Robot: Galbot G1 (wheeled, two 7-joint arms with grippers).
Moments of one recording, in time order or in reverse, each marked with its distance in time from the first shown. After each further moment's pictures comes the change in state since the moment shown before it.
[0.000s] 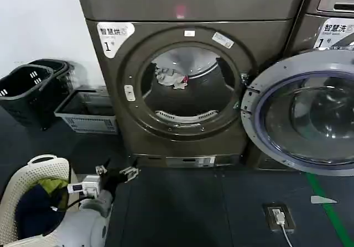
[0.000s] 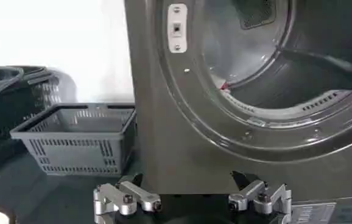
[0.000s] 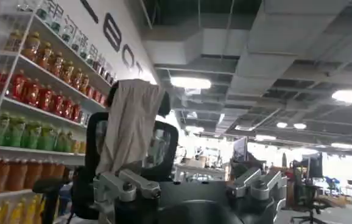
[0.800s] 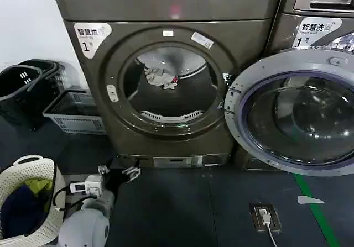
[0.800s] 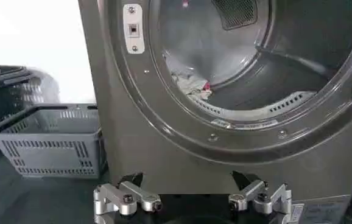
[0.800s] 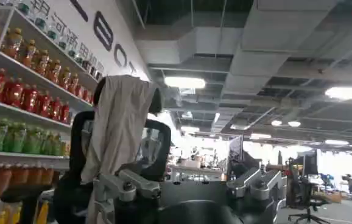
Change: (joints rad) left arm 0.002 -0.004 0.002 0.010 0.003 0.000 0.004; right arm 0.003 0.001 0.005 -0.017 0.005 0.005 0.007
